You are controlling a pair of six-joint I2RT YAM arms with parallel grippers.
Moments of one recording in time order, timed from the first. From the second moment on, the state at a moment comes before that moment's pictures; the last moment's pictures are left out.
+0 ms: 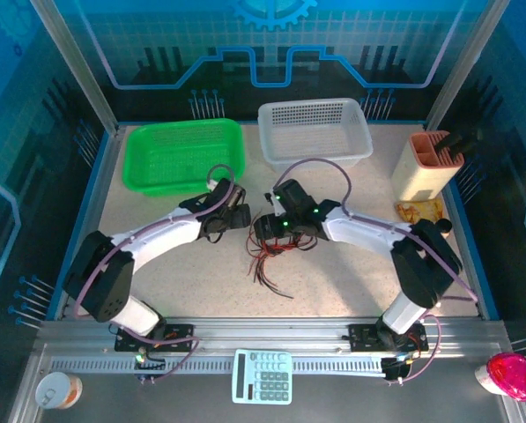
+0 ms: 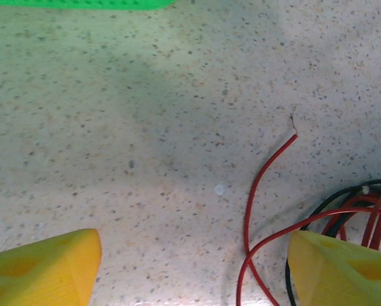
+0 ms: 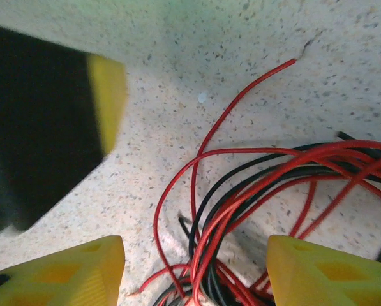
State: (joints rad) left arm -0.57 1.50 0.95 -0.47 -0.24 -0.67; right arm 0.74 1.68 1.07 -0.34 -0.19 0.47
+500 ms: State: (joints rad) left arm -0.56 1.36 0.91 -0.48 -0.22 -0.69; right arm 0.72 1.61 1.07 -0.32 -0.25 0.45
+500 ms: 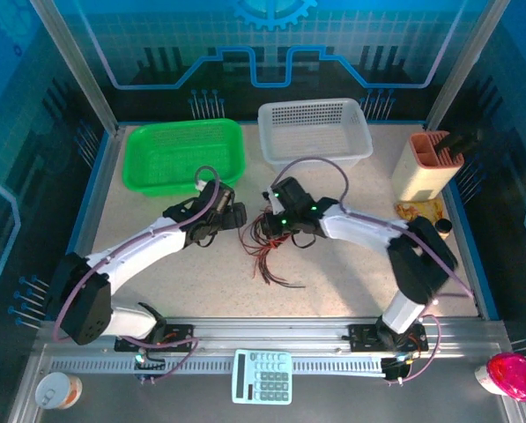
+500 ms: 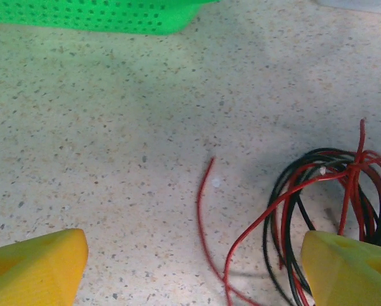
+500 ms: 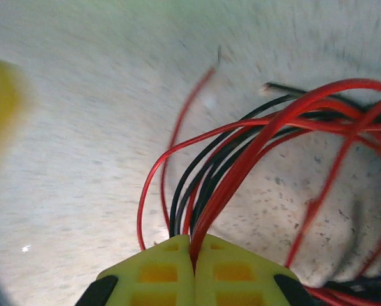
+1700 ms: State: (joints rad) left arm -0.45 1.40 0.85 -0.30 0.03 -0.88; right arm 0.51 1.30 0.74 0.04 -0.53 0.51
